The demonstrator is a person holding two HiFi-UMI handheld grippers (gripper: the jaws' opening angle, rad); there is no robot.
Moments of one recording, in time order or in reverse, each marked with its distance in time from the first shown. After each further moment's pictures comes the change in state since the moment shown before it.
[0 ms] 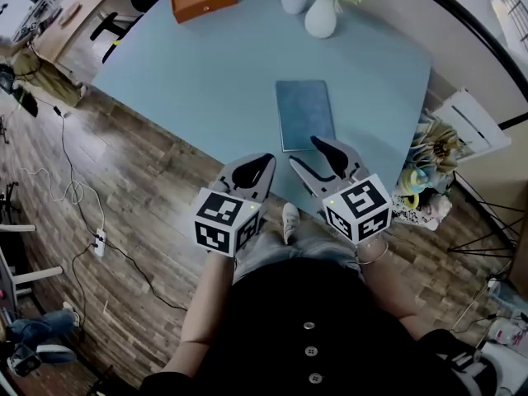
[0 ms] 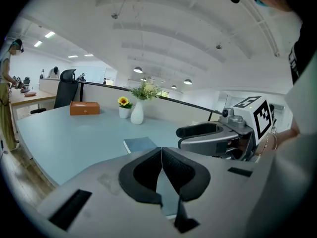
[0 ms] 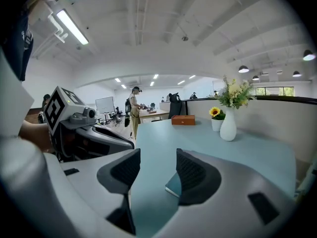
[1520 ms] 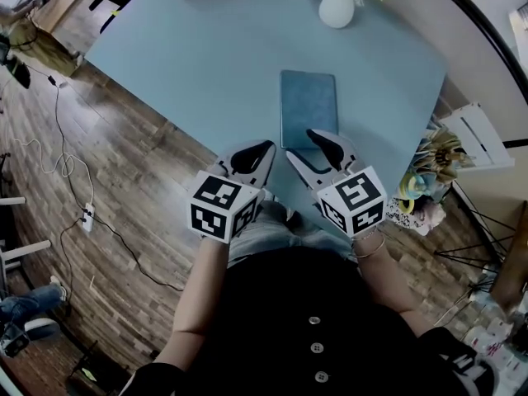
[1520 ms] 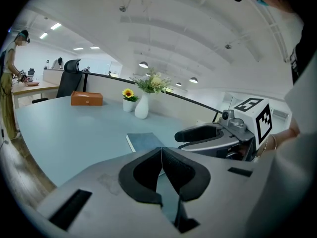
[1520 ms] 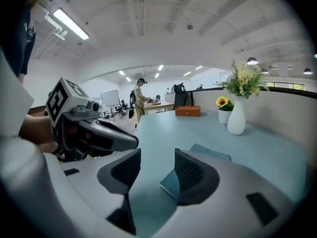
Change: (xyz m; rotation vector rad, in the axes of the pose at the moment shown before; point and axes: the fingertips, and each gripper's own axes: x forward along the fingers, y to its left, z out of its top) left arm 0.032 0.028 -0.008 -0.077 0.042 0.016; right arm 0.038 -0.017 -0.019 -0.023 0.103 0.076
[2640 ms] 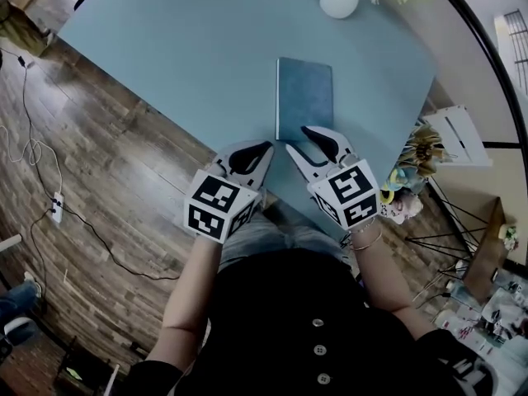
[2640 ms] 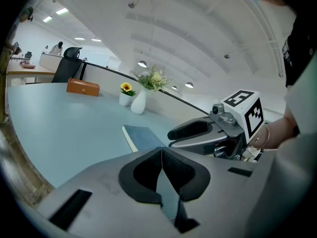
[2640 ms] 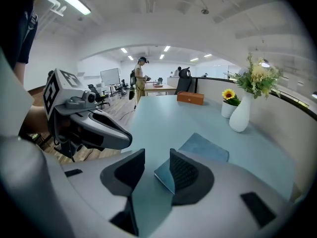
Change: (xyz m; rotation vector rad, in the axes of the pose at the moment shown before) left arm 0.010 0.007 -0.032 -0.067 -0.020 -0.112; right arm 0.024 -0.005 -0.029 -0.109 0.222 -0.032
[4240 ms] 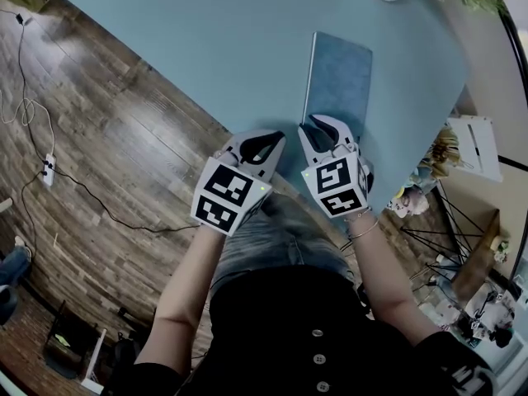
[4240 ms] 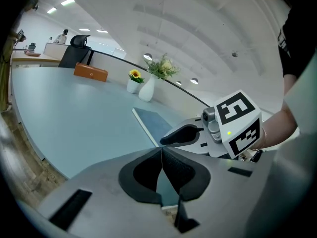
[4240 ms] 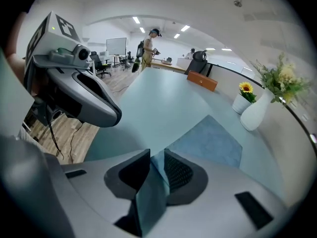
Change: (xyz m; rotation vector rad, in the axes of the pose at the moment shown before) left arm 0.011 0.035 -0.053 -0.064 0.071 0.010; right arm 0.079 0.002 -0.066 -0.208 0.244 -0.071
